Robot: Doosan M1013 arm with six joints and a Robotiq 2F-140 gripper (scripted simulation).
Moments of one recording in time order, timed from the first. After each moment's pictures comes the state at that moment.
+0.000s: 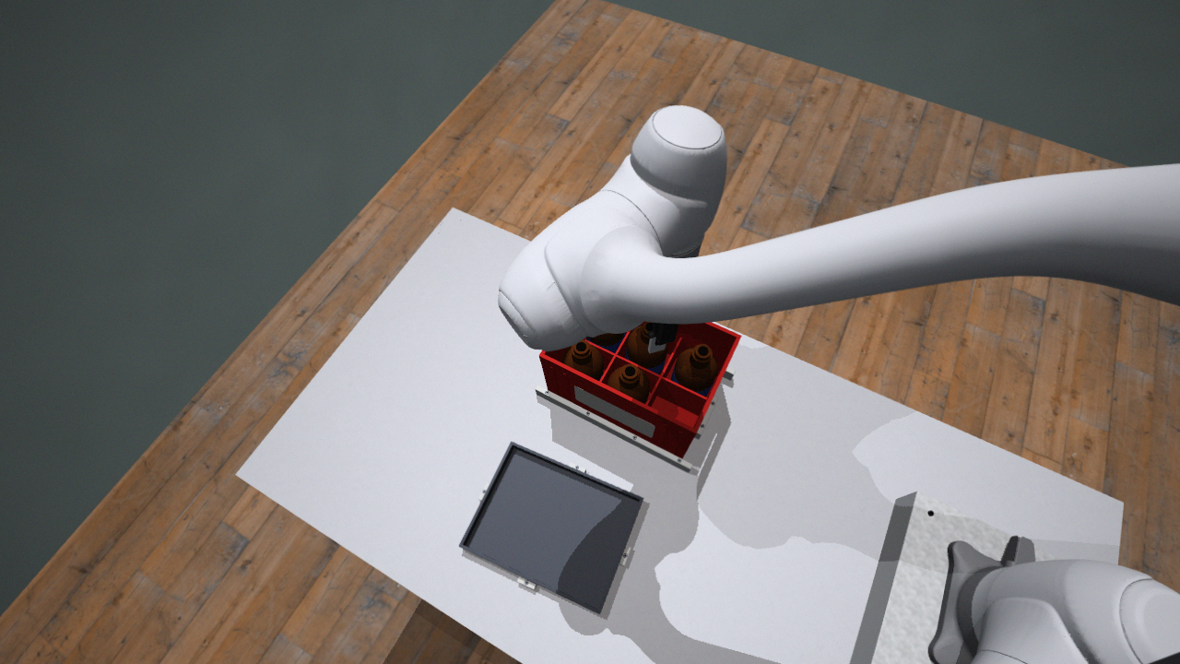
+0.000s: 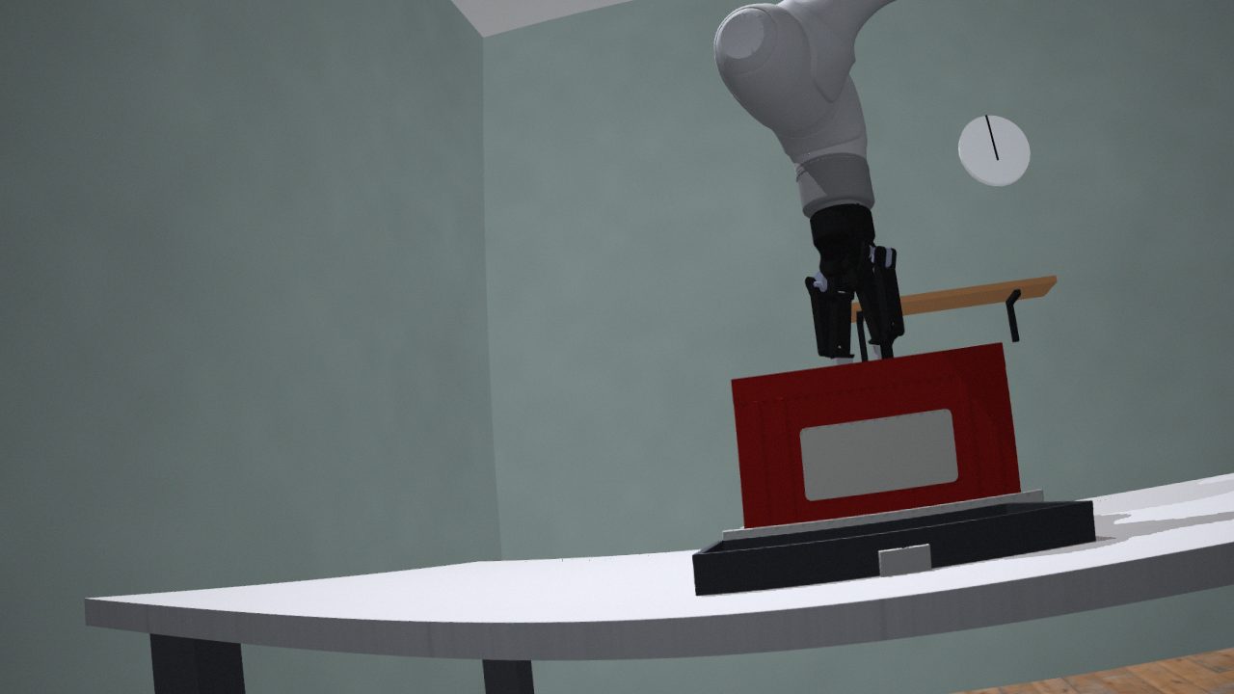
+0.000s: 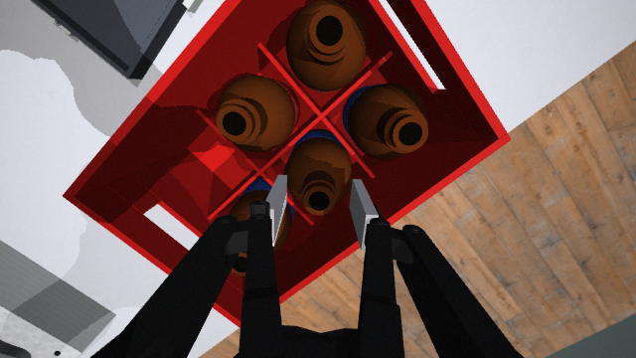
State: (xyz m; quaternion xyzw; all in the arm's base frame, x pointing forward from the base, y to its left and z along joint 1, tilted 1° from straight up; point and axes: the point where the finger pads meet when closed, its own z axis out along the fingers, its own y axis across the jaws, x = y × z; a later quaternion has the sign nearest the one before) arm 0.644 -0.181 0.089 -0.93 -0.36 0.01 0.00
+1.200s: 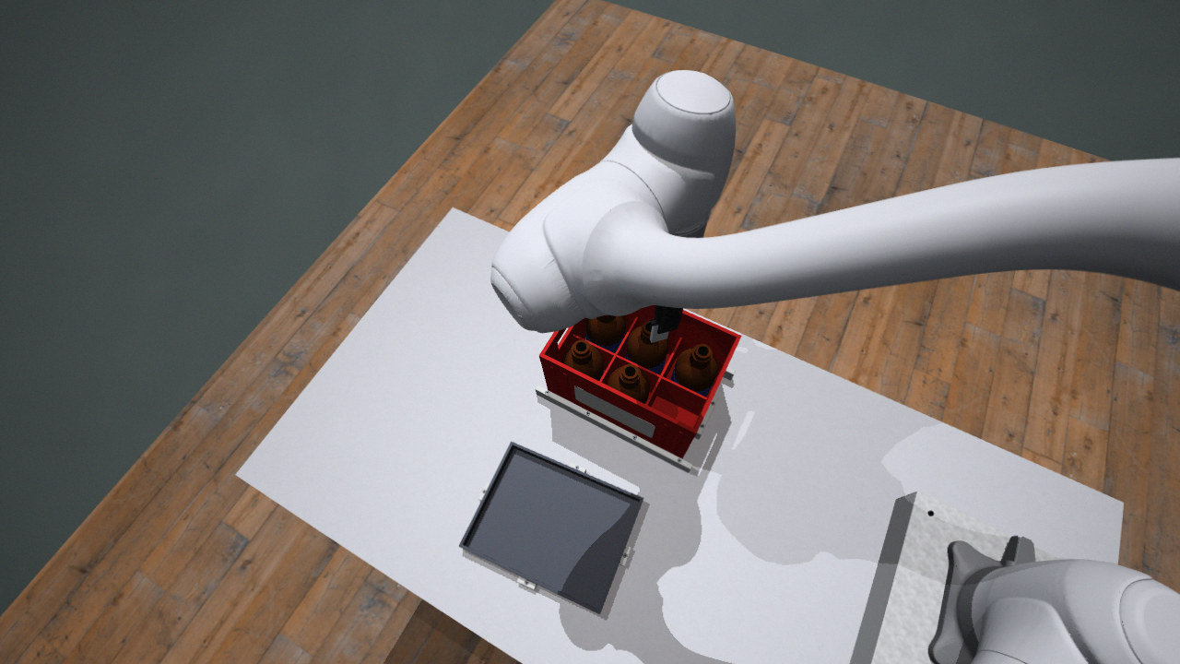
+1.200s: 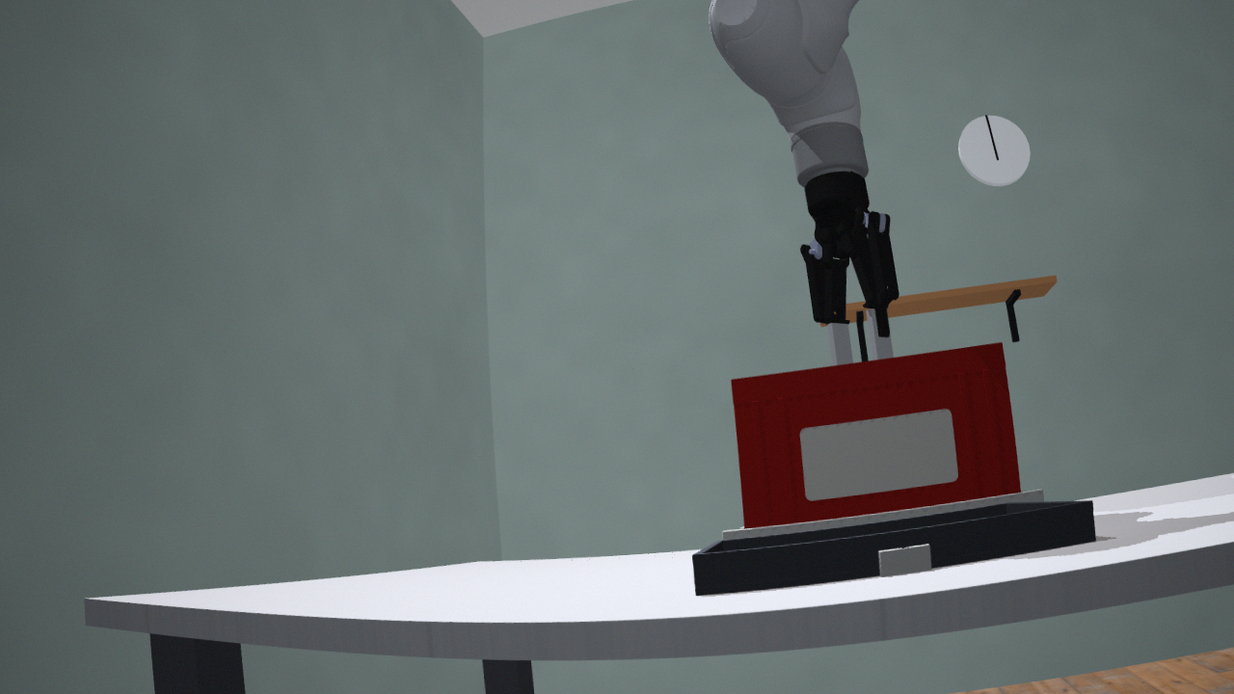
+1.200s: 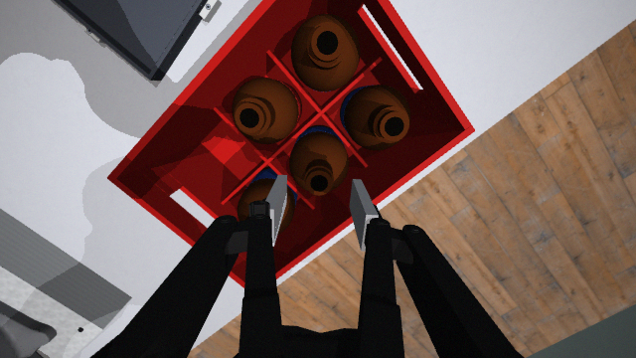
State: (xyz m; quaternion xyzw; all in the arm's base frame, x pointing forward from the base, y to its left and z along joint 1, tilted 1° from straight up) arm 0.645 -0.181 0.129 -0.93 -0.36 0.01 0.00
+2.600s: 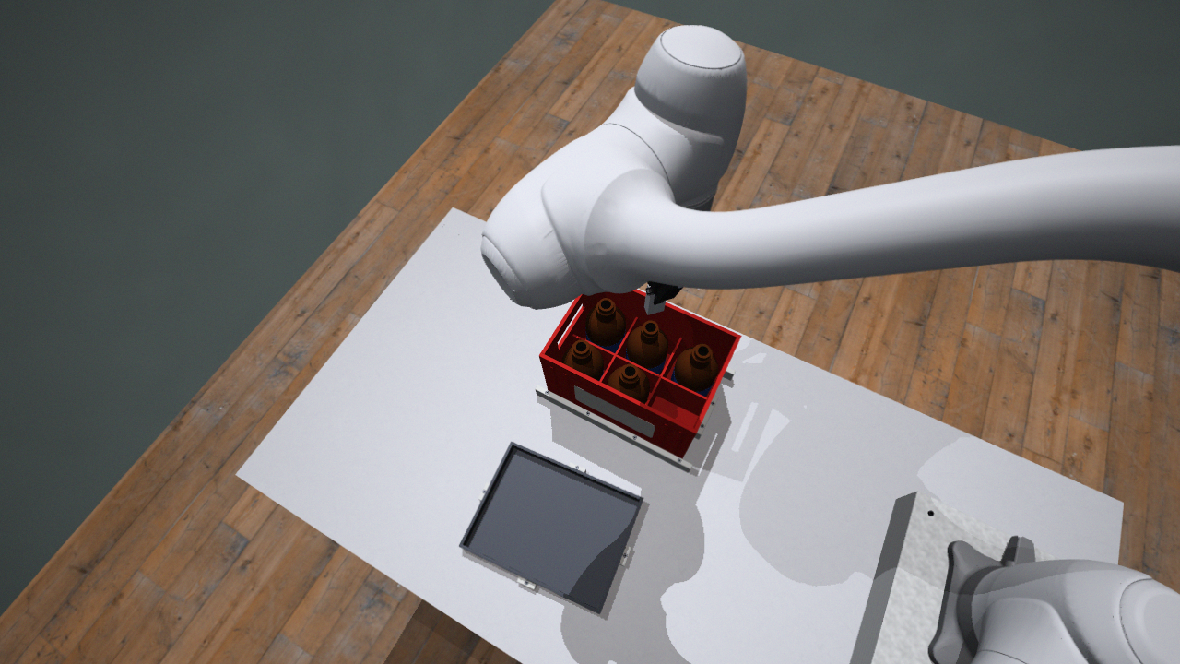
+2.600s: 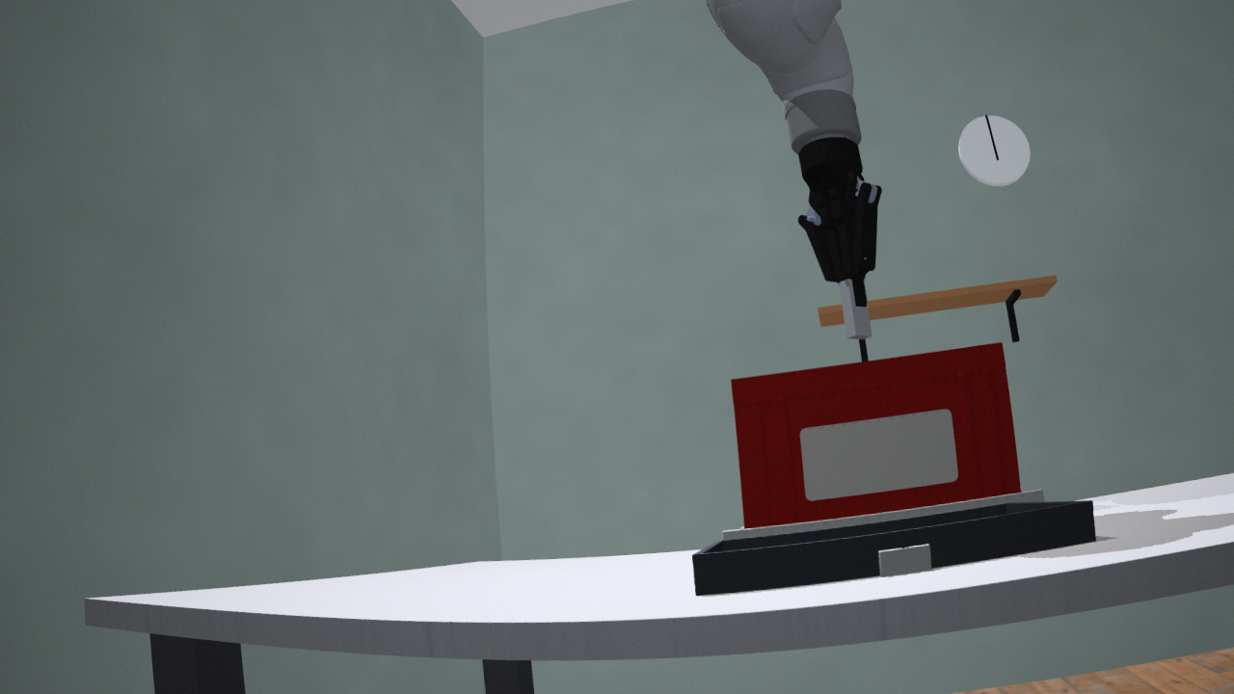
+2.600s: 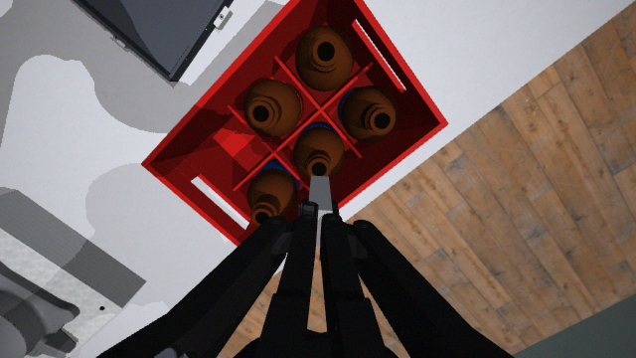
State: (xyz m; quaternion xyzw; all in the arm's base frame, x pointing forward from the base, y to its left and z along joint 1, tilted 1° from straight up) arm 0.646 -0.181 0.174 -0.93 -0.36 0.01 0.00
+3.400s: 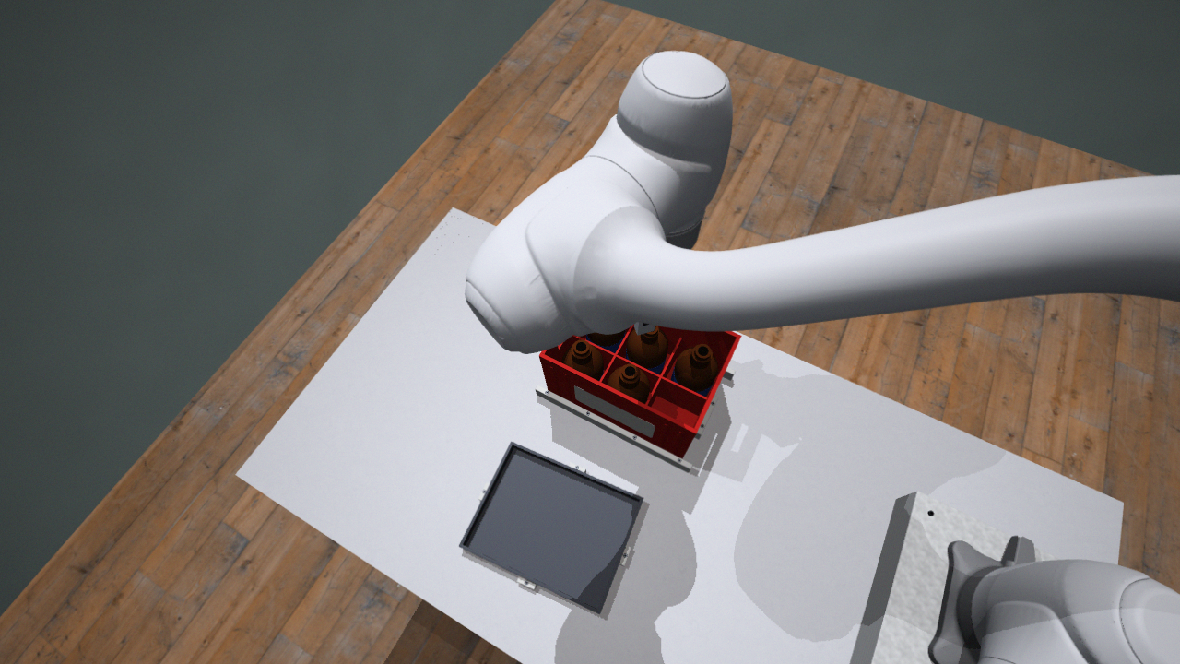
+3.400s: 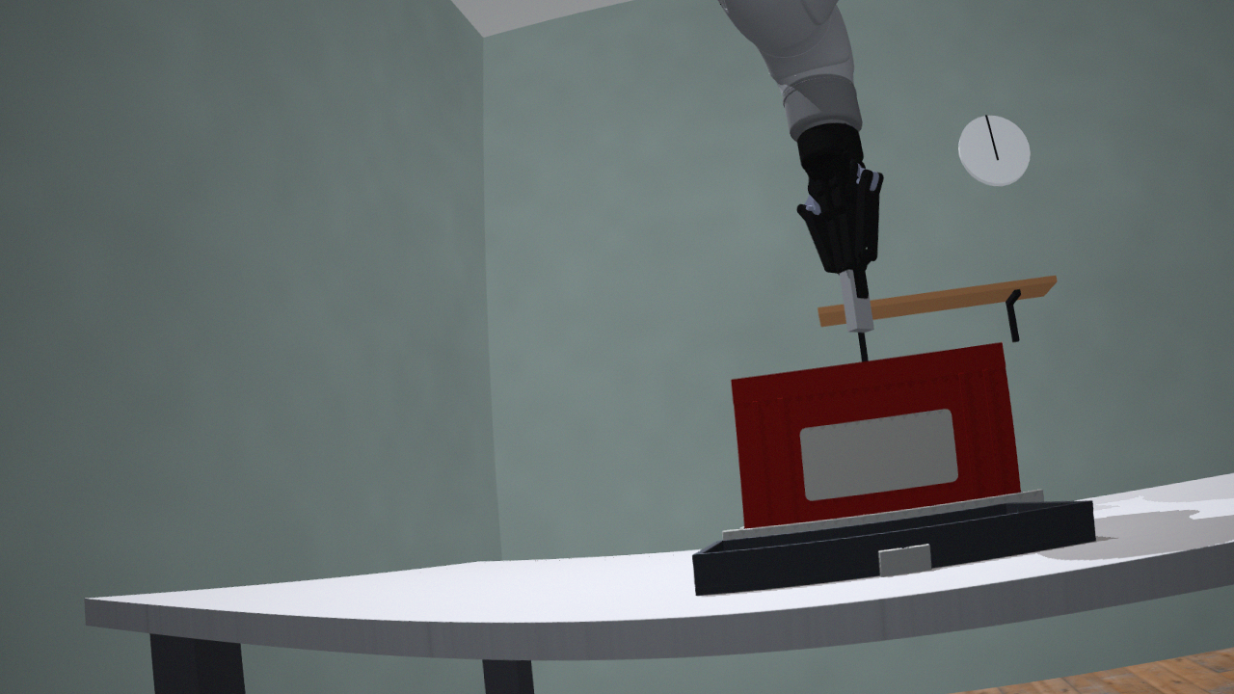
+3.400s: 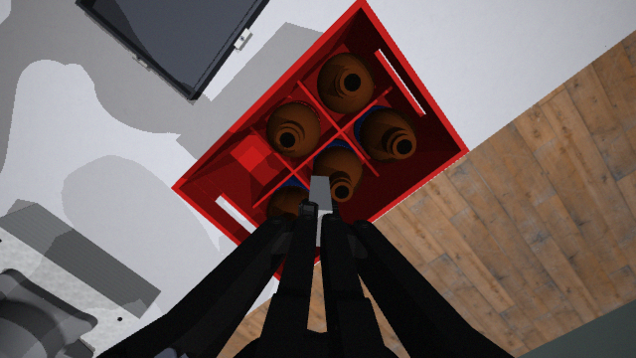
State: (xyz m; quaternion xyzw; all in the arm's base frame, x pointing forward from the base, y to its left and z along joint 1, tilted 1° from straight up) arm 0.645 -0.142 0.174 -0.93 -0.37 0.01 0.01
